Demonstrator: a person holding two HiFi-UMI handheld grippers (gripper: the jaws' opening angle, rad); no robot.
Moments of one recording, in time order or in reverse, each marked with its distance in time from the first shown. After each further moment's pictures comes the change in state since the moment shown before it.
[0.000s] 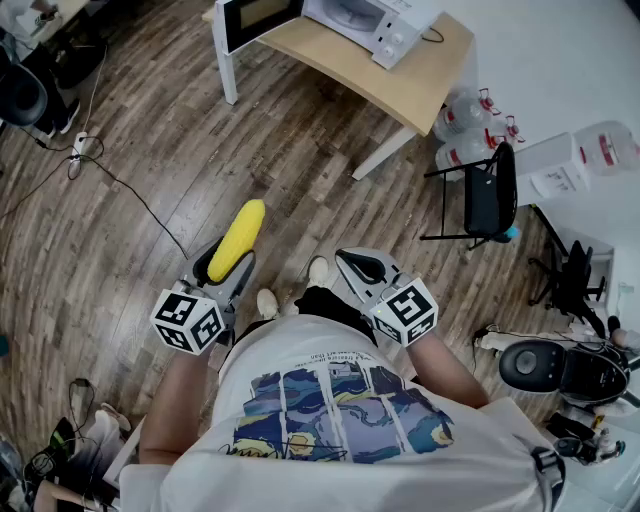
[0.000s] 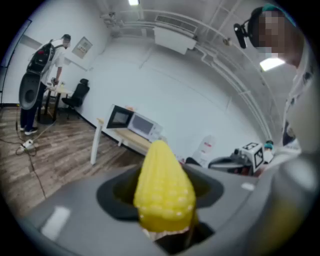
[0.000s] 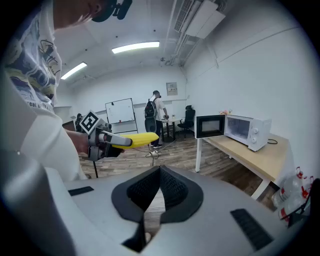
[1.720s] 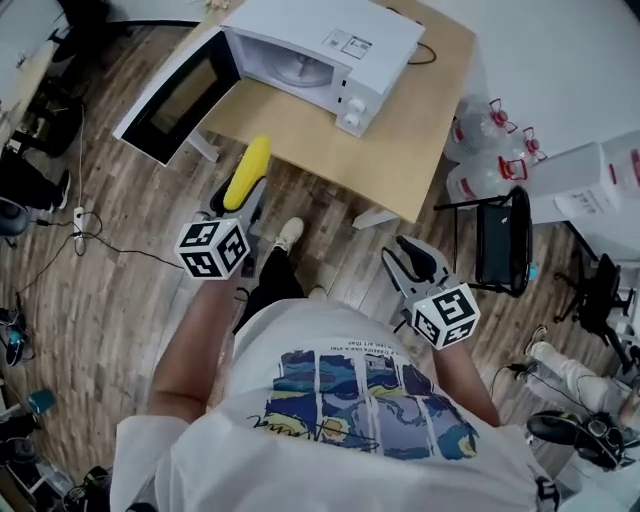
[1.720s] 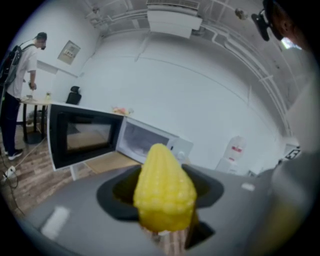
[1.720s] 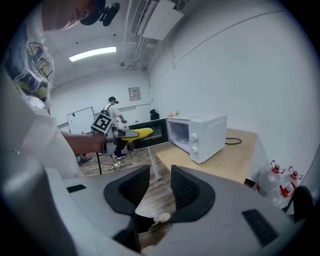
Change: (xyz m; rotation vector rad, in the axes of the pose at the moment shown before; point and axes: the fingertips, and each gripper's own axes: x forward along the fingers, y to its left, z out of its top) left arm 0.464 0.110 0.231 0.079 -0.036 0.124; right arm 0.024 -0.435 0.051 0.198 -0.040 -0.272
